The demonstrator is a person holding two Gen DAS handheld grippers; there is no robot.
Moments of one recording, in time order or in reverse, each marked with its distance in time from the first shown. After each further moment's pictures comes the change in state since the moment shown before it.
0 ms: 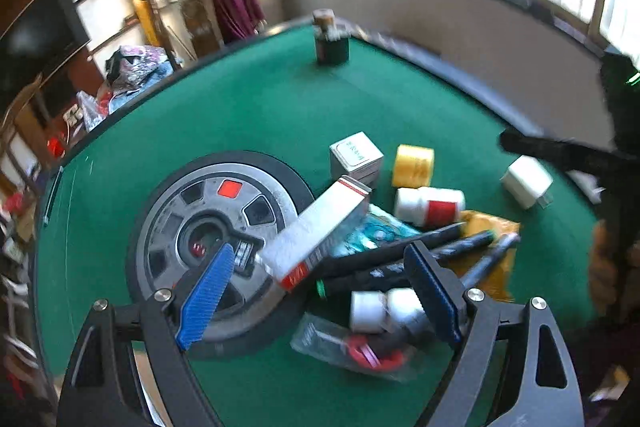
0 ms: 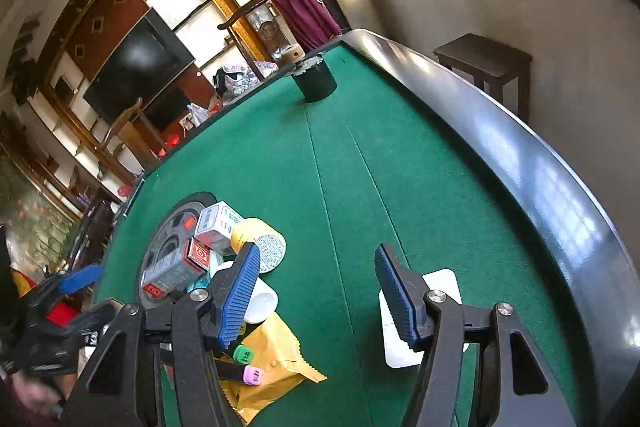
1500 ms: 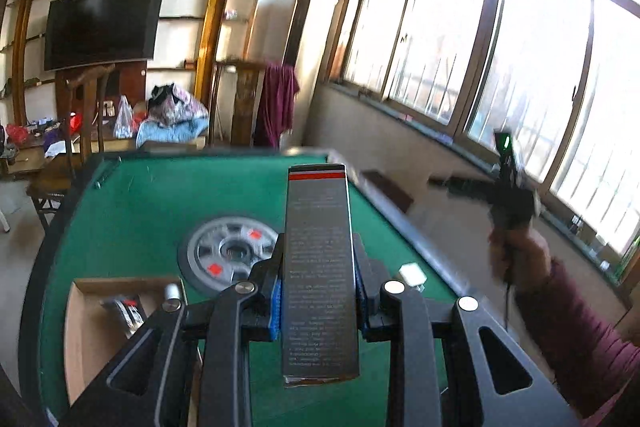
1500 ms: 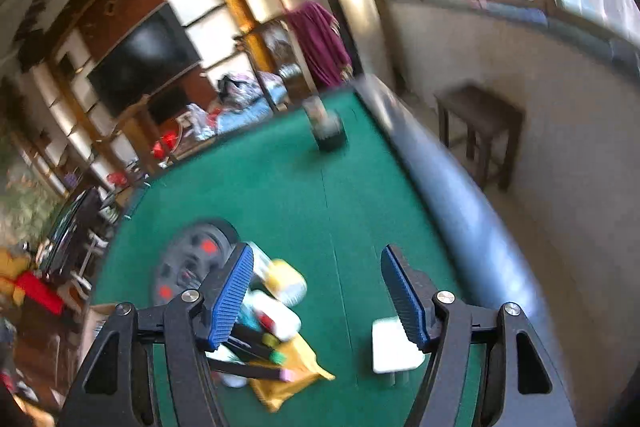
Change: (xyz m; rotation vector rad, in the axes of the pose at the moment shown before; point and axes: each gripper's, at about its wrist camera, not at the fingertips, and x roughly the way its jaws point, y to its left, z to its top) left arm -0.280 0.024 -0.088 -0.385 -0.474 -0.103; right arm -0.100 0.073 0.071 -0.174 -0.082 -0.108
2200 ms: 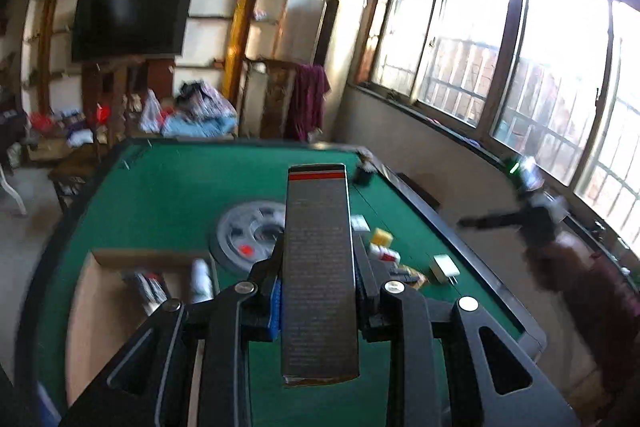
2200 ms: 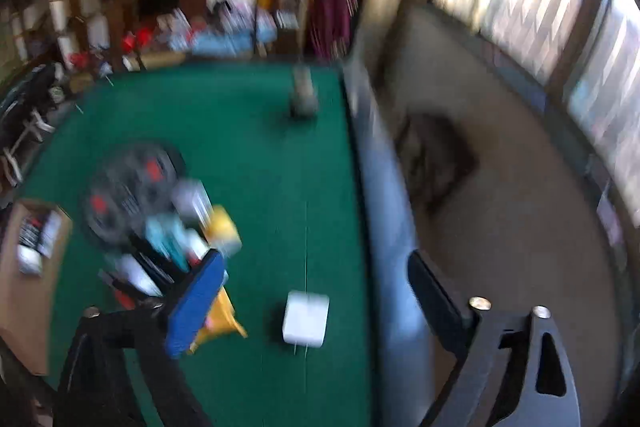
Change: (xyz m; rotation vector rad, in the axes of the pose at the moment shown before) left arm 0.011 0.036 -0.058 -0.038 -0.006 0.082; right arm 0.028 0.013 -0.029 -0.310 0.263 -0.252
